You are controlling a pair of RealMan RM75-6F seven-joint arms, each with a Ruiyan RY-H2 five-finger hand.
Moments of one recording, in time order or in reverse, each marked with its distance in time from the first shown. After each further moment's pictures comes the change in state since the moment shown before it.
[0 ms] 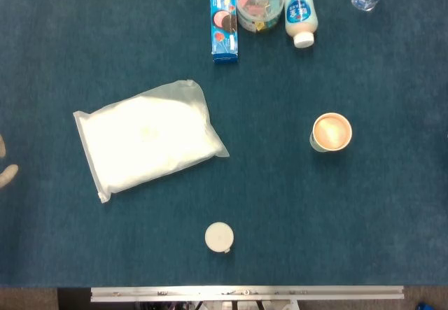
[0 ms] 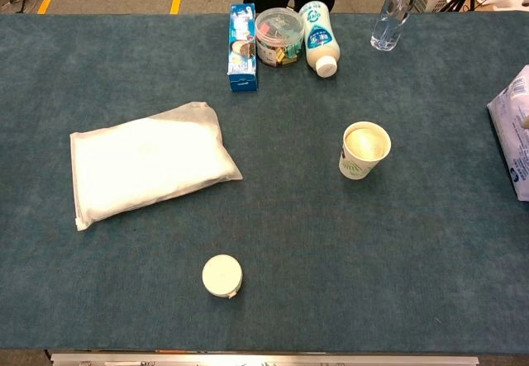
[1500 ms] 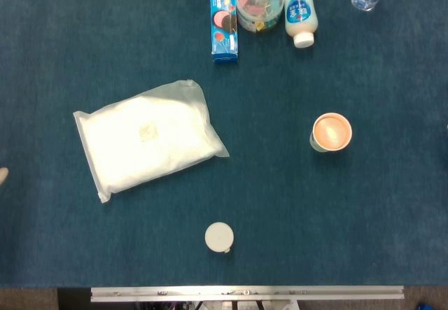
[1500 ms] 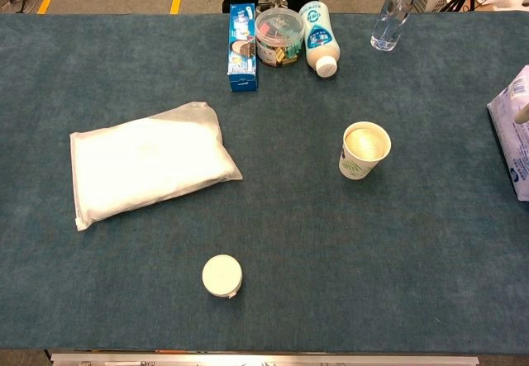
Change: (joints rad) left arm 0.020 0.002 0.002 -0.001 -0.028 0.005 0.045; right arm 0.048 -0.018 0.027 0.056 0.045 -0.066 0.073
